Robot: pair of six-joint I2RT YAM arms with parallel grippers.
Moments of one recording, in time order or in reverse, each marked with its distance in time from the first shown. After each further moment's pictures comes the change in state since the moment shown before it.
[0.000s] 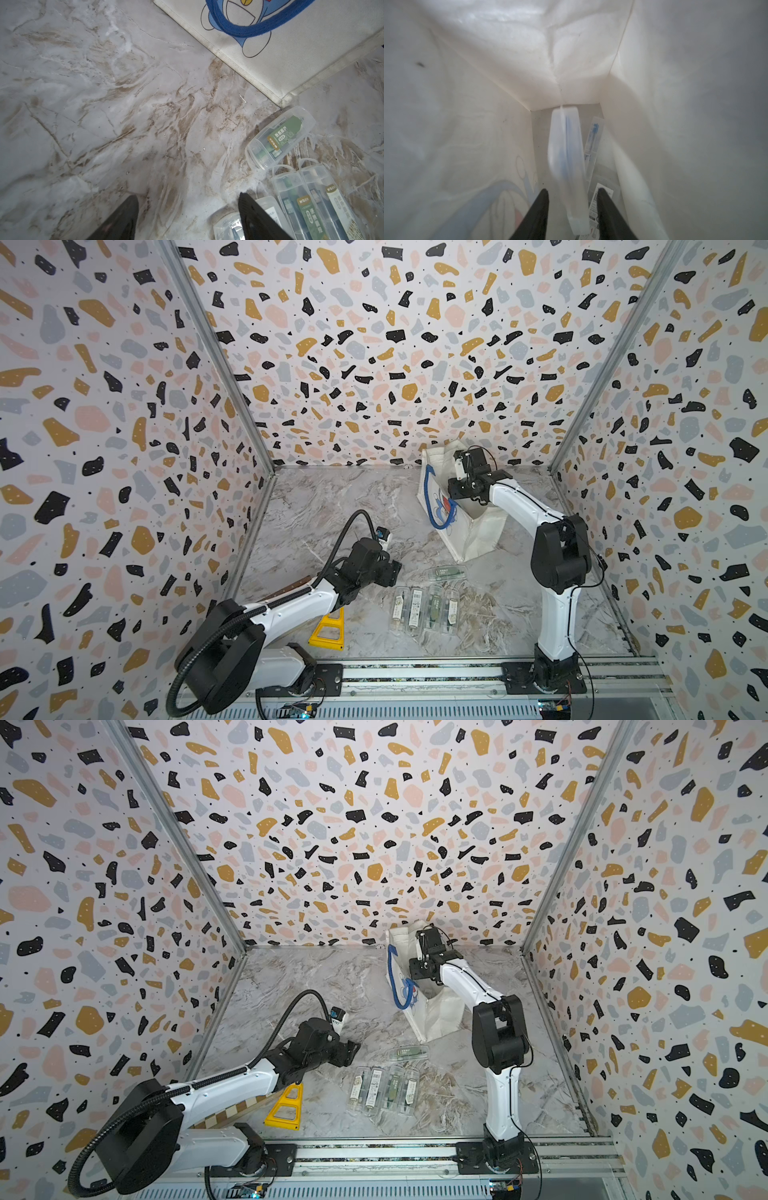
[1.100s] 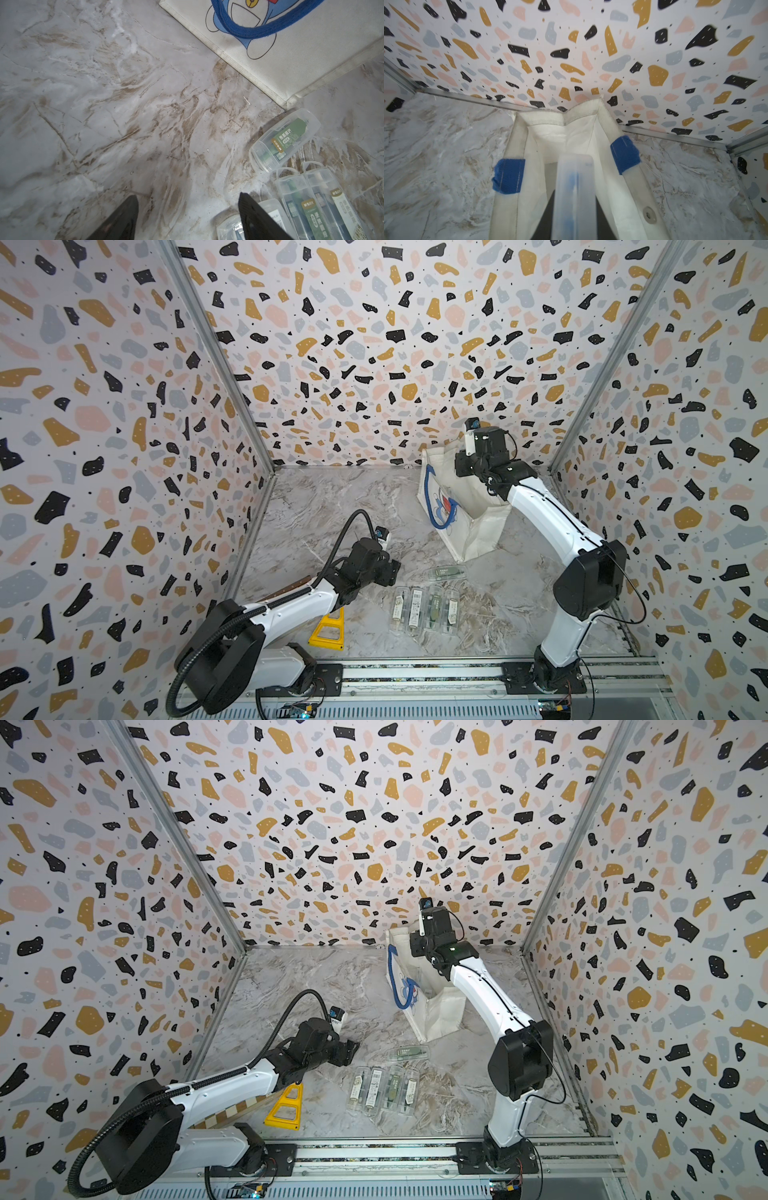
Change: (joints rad) left arm 0.000 0.000 0.000 0.000 -0.020 -0.004; right arm 0.052 -0.216 0.024 0.061 0.152 -0.038
